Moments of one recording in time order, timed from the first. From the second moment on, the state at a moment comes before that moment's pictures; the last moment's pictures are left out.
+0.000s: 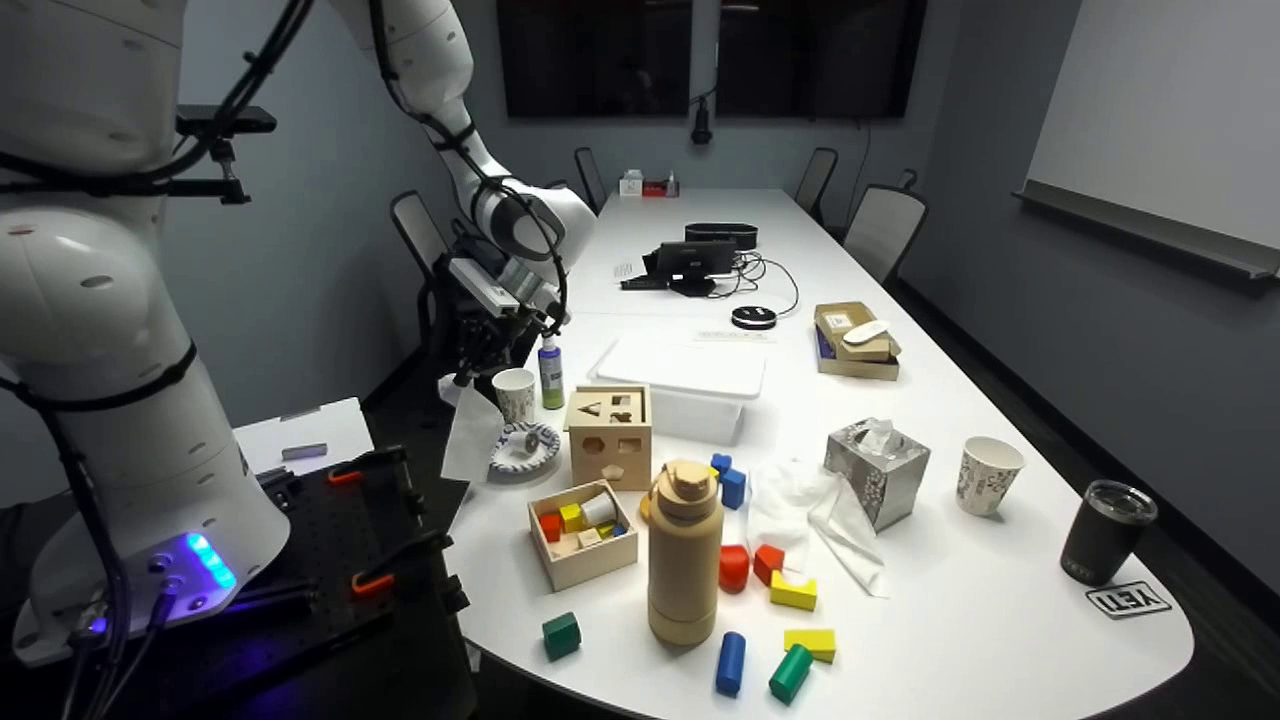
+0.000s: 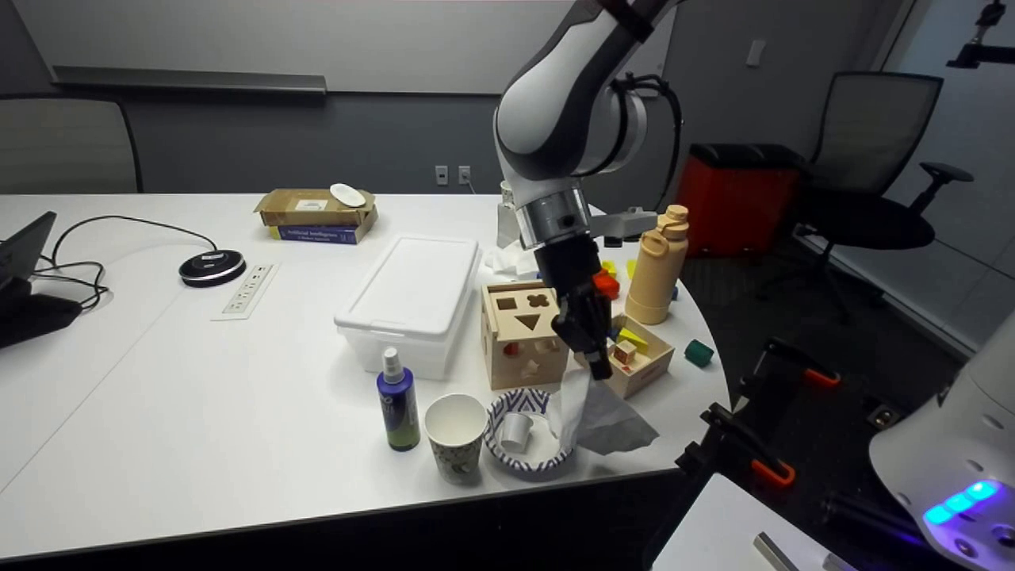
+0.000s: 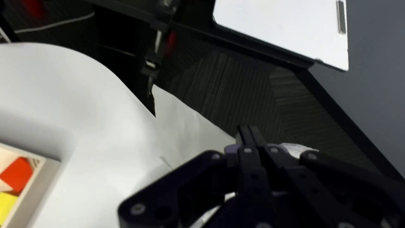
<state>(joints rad) 0.08 0.37 0.18 -2.27 0.27 2.04 -0.19</state>
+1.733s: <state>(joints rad) 0.06 0.49 0.42 -2.19 0.52 2.68 -0.43</state>
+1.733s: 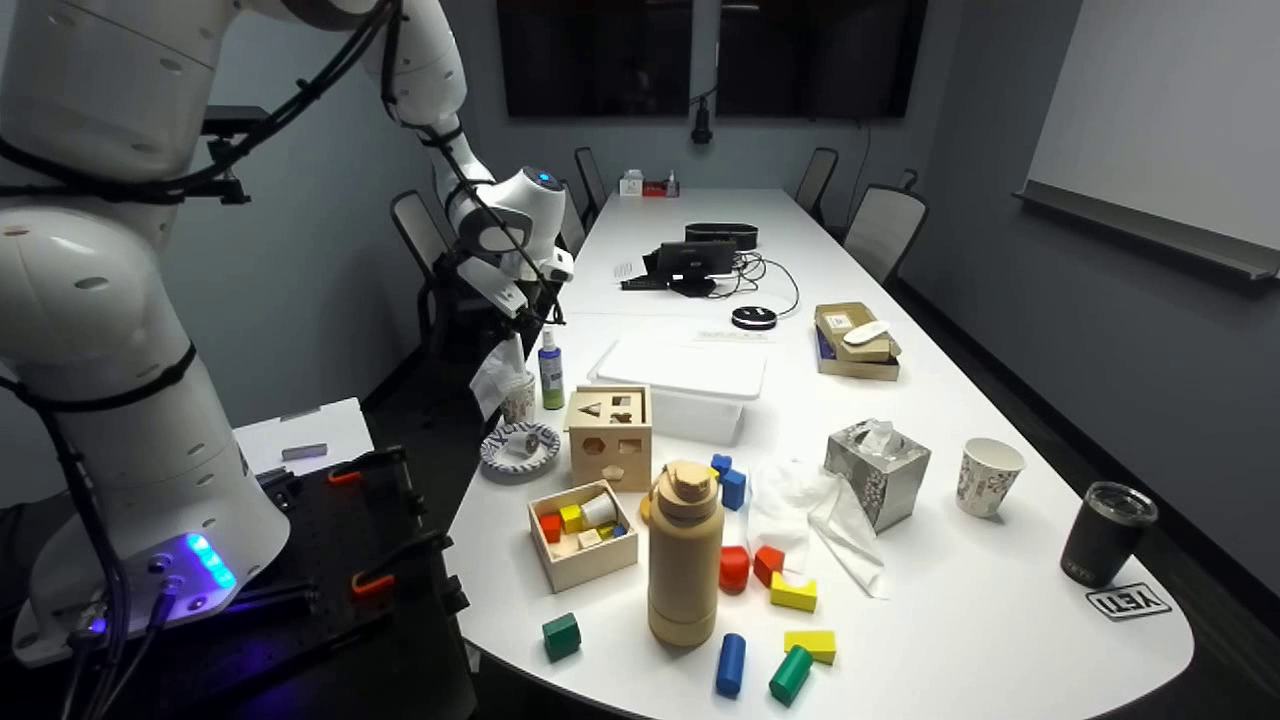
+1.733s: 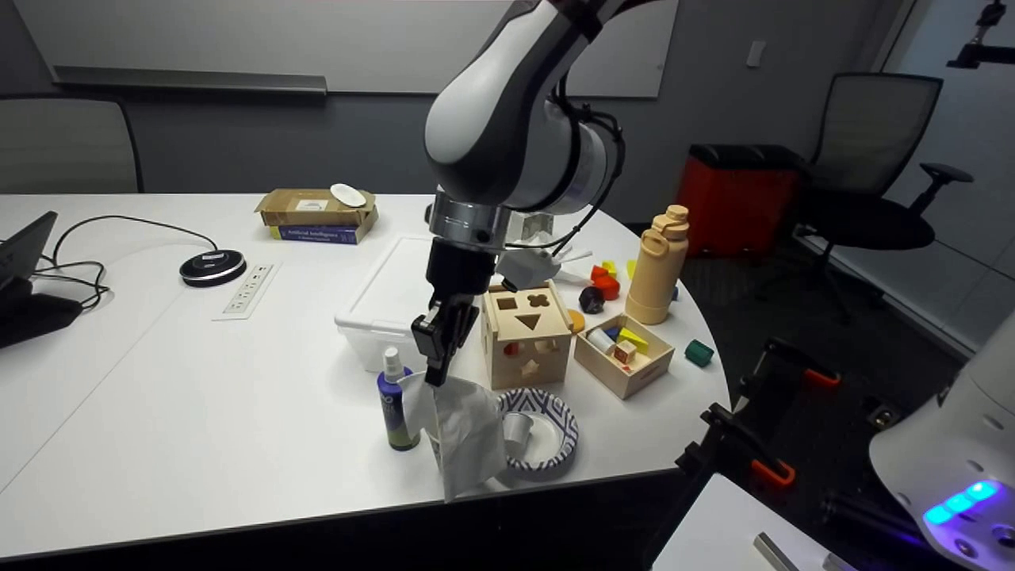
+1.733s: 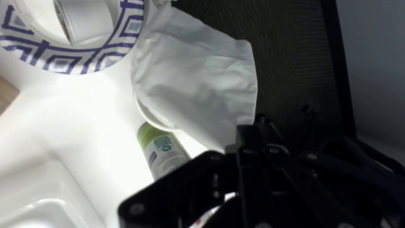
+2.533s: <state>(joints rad) -0.08 0.65 0.46 -2.20 0.45 2.82 -0.51</state>
